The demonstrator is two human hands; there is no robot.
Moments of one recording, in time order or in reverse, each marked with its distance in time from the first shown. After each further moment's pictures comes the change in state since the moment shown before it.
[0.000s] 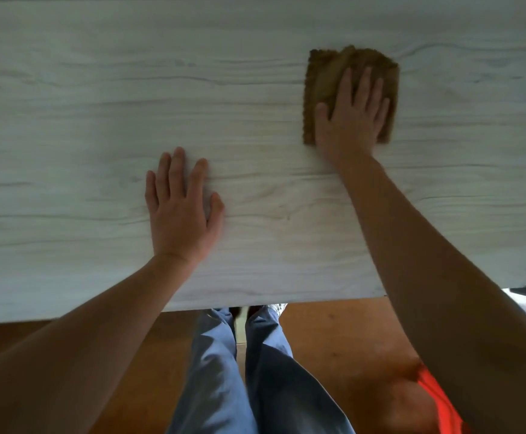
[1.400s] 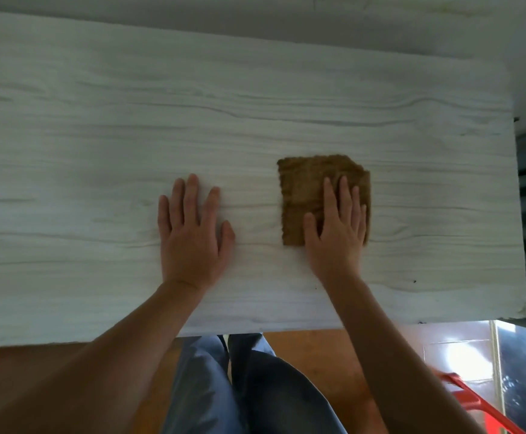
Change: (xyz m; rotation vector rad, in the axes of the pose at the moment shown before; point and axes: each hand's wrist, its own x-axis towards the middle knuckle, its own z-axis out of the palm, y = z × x) left_hand 0.002 -0.001 -0.003 -0.035 -0.013 0.003; right_hand -0.123 0.011 0.012 0.118 -0.032 -0.077
